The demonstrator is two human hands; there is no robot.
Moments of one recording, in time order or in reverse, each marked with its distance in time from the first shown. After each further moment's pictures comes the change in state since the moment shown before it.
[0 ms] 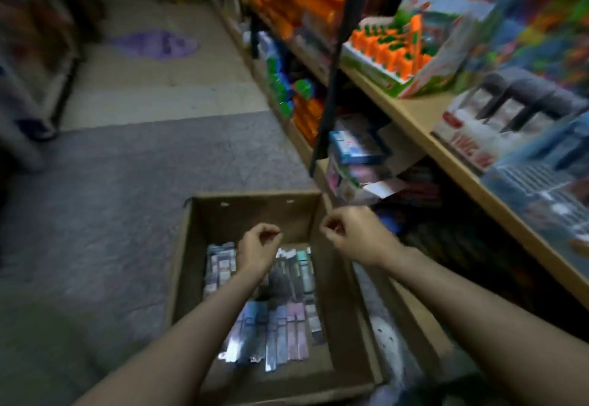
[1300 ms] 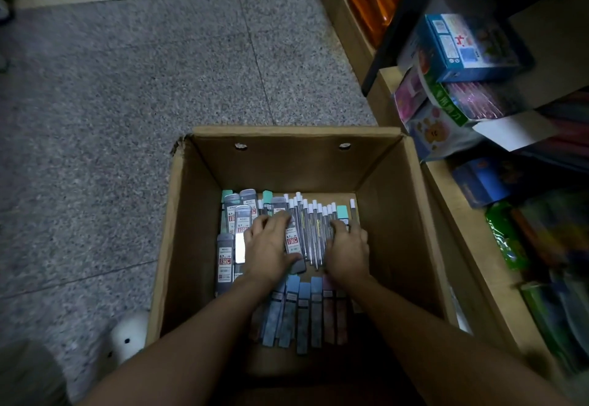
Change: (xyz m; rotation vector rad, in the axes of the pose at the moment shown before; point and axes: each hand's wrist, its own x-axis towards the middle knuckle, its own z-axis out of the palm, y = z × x) left_hand 0.044 -0.168 0.017 0.675 -0.217 -0.019; right_hand 0.083 0.044 0.277 0.082 -0.155 0.547
